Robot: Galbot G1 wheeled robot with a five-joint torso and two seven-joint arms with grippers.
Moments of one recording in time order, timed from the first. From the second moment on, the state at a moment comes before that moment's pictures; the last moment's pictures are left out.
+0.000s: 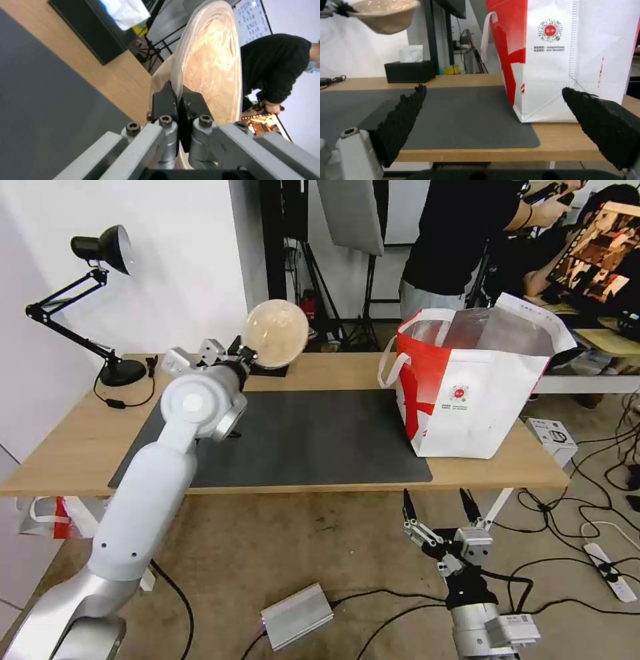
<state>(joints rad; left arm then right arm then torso) 0.42 -1.18 -0.13 -1.77 -1.62 0.16 -0.90 -1.68 0.94 0.17 2.28 0.22 0.25 0.59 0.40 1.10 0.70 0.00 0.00</state>
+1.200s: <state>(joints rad) 0.19 -1.39 0.08 -1.57 -1.57 0.15 -0.90 -1.68 0.94 0.17 2.28 0.22 0.25 0.59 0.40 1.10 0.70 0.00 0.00</state>
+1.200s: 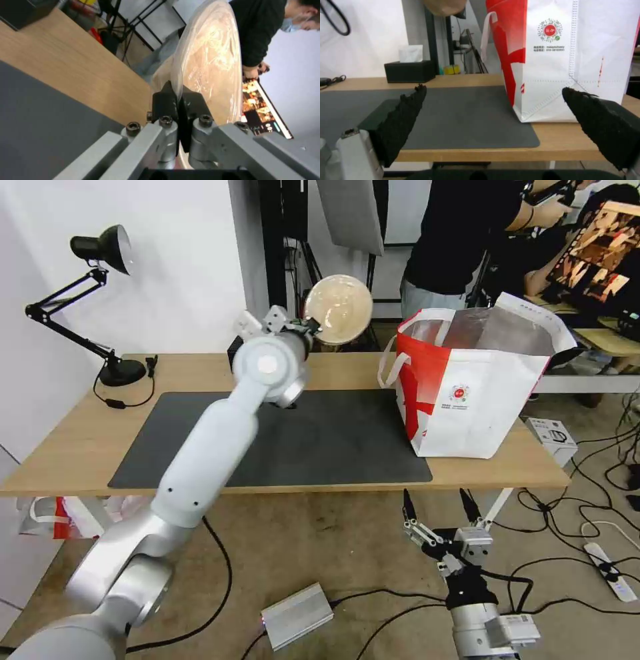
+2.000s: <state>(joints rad) 0.03 -1.51 0.18 -1.37 -1.54 0.13 -0.83 -1.68 0.94 0.17 2.28 0.22 0.25 0.59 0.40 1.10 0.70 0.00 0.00</state>
